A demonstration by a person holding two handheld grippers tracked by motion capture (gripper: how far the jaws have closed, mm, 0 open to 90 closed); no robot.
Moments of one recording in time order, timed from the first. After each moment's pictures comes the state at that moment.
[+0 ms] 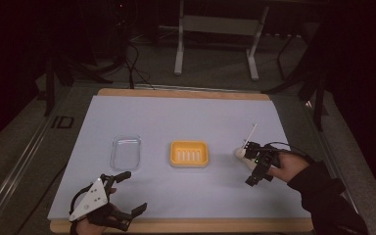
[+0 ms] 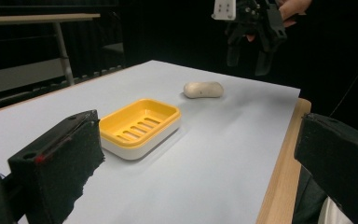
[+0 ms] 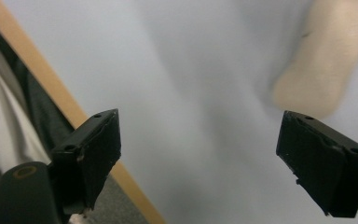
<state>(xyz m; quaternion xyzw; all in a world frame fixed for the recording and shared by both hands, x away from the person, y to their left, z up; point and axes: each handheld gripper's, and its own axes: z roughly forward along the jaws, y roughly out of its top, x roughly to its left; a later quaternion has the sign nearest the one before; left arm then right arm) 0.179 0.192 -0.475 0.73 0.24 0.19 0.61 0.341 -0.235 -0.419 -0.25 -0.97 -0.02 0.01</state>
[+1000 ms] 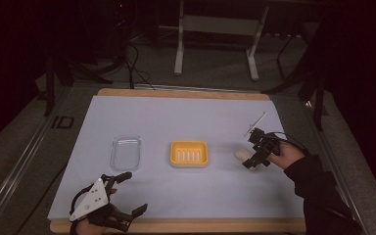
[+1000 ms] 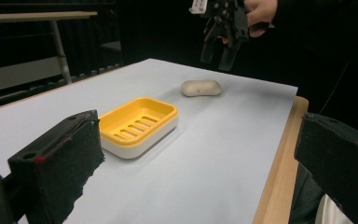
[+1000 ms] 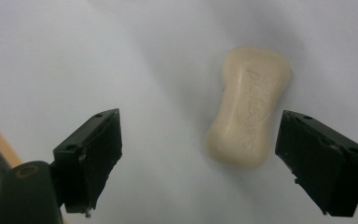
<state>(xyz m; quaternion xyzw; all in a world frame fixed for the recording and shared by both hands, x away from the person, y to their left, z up) 0.179 0.191 -0.475 0.73 0.23 0.19 0.61 0.390 -0.260 -0.432 -0.30 -0.95 -0.12 -0.01</state>
